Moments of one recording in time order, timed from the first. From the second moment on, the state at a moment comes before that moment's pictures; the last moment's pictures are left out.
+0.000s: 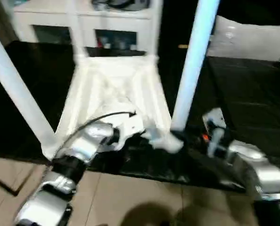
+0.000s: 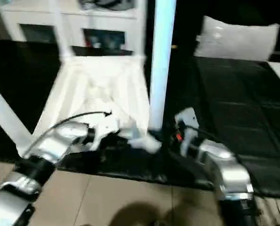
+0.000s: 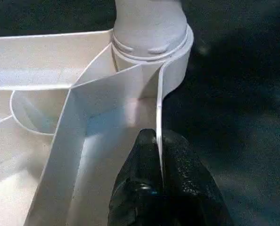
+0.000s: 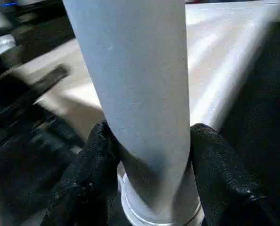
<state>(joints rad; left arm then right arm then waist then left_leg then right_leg) -0.63 0.21 -0.33 0.61 0.09 0.13 -1.01 -0.22 -0.24 -0.05 0.01 0.25 0.51 0.67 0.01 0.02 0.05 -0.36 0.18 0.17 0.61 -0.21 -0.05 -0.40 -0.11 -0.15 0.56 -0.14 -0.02</state>
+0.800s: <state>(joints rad) -0.61 0.19 -0.33 0.59 0.11 0.09 -0.96 -0.19 -0.32 -0.04 0.01 0.23 0.36 0.73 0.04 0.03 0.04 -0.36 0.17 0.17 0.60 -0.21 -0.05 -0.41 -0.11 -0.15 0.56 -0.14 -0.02</state>
